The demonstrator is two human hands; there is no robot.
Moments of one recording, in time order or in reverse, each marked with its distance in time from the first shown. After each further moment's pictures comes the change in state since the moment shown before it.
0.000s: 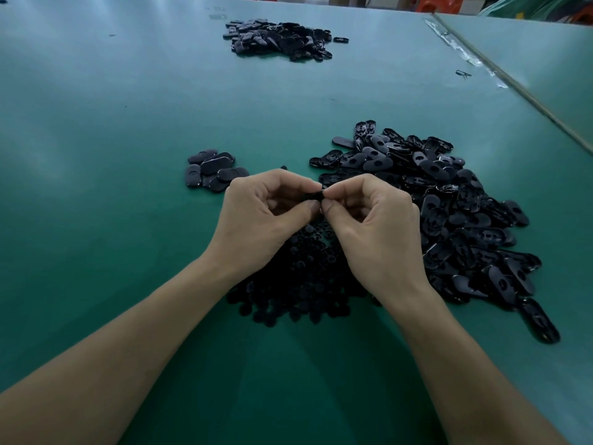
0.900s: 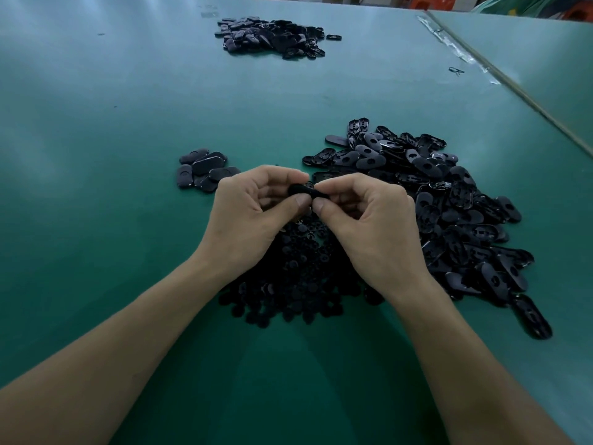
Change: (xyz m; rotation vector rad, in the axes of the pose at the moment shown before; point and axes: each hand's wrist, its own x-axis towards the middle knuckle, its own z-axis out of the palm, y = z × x) left_hand 0.003 -0.005 -0.002 -0.022 0.014 -0.040; right_hand 0.005 0.004 -0.007 0.007 -0.074 -0.024
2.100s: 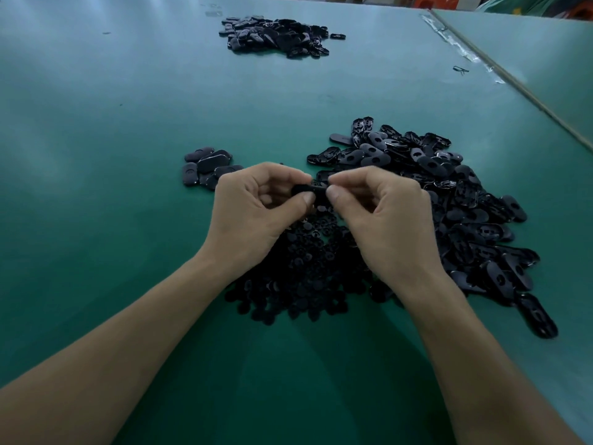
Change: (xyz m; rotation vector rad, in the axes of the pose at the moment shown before) left_hand -0.001 0.000 0.000 0.015 0.077 0.018; right_hand 0.002 -0.005 -0.005 -0.088 0.063 0.009
